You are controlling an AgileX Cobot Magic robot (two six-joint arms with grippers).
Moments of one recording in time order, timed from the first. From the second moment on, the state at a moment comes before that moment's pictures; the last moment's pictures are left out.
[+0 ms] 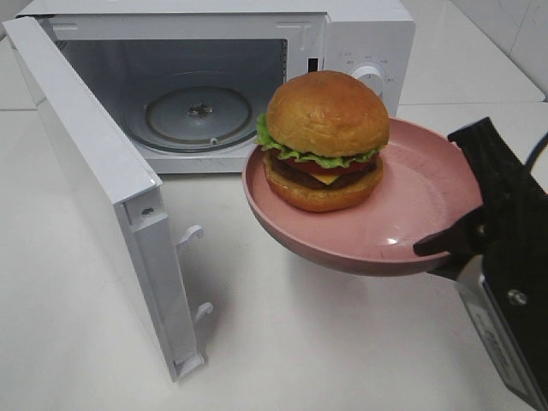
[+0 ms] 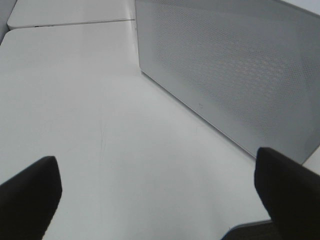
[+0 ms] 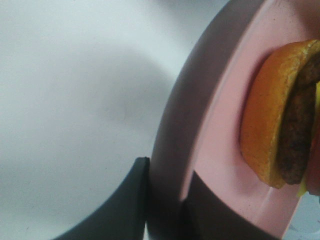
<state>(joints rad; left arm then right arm) 0.01 0.00 -0.52 -0.15 1.09 0.13 0.68 0.94 -0.47 -0.06 0.35 -1.40</state>
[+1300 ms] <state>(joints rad) 0.01 0.00 -0.52 -0.15 1.09 0.13 0.68 0.65 -0.43 -0.59 0.89 -0.47</state>
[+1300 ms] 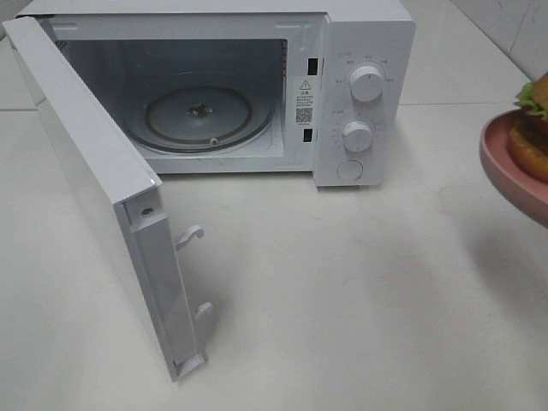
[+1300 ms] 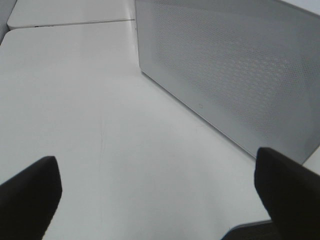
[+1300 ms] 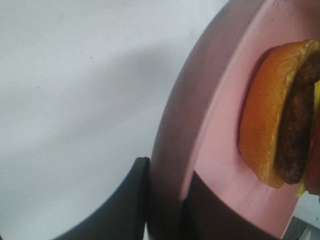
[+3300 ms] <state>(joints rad) 0.01 0.00 -0.52 -0.15 1.09 0.13 0.56 1.79 -0.56 -0.95 0.82 1.09</state>
